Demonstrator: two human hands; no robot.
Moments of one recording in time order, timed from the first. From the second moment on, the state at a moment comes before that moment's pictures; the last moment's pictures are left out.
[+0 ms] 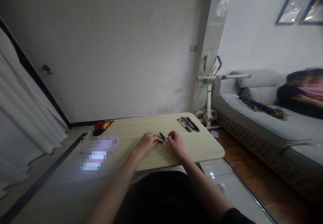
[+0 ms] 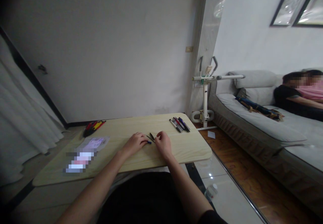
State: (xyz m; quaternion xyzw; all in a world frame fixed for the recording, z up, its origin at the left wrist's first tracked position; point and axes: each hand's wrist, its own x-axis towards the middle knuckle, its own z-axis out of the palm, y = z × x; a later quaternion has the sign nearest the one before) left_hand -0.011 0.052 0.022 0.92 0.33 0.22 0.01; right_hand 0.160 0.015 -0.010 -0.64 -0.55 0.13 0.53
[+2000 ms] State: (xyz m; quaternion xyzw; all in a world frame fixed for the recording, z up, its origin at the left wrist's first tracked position) left_hand -0.029 0.053 0.000 0.82 0.48 0.31 0.01; right_hand 0.155 -0.004 -0.005 -0.69 -0.66 0.00 0.30
